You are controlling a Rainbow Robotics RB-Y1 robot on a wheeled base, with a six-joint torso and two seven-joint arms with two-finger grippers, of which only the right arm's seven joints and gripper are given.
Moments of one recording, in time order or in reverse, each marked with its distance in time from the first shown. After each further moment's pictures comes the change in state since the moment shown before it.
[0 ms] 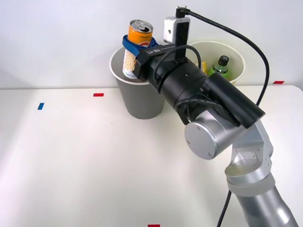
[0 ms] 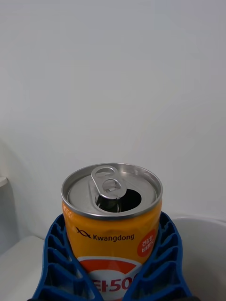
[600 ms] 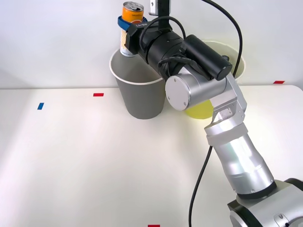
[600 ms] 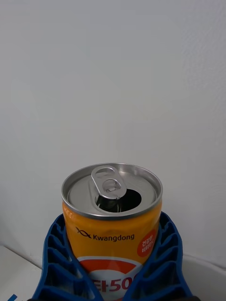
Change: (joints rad) arm -0.301 0.055 -0.103 0.380 -0.005 -0.029 0.046
